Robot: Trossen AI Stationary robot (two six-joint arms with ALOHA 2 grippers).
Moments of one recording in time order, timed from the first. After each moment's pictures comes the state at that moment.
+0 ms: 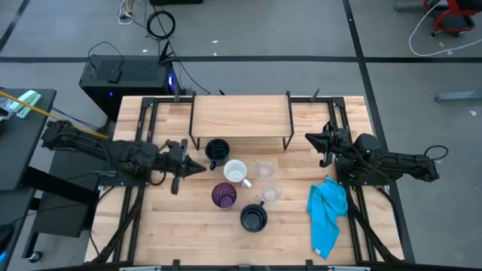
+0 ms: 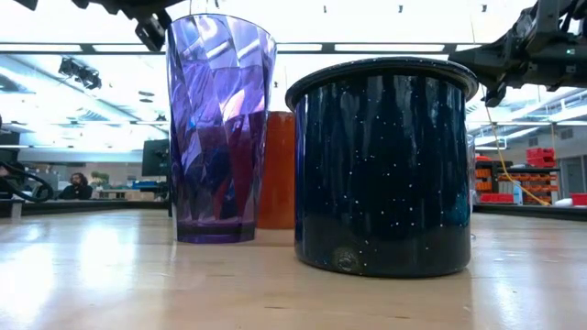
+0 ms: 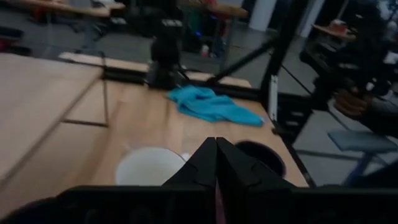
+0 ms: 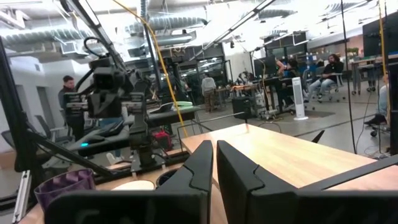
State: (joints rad) left arm -0.28 0.82 0.54 0.10 -0.19 -0.23; right arm -0.16 0.02 0.02 0.22 0.13 0.14
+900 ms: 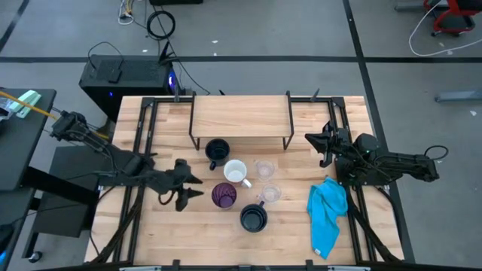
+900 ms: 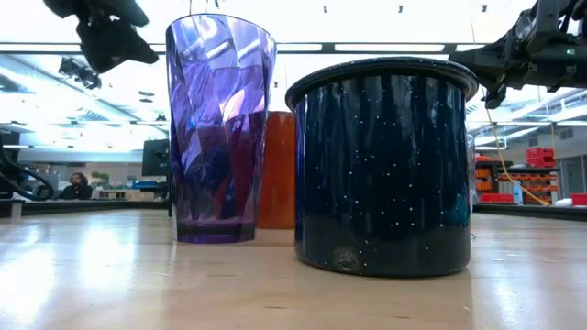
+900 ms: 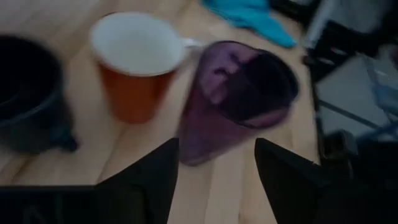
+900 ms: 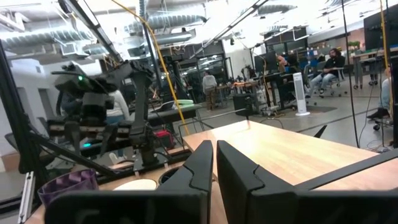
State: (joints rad) left arm -0.50 1.04 0.74 -0.37 -0.40 -0.76; right arm -0.16 0.02 0.02 0.21 0.13 0.17
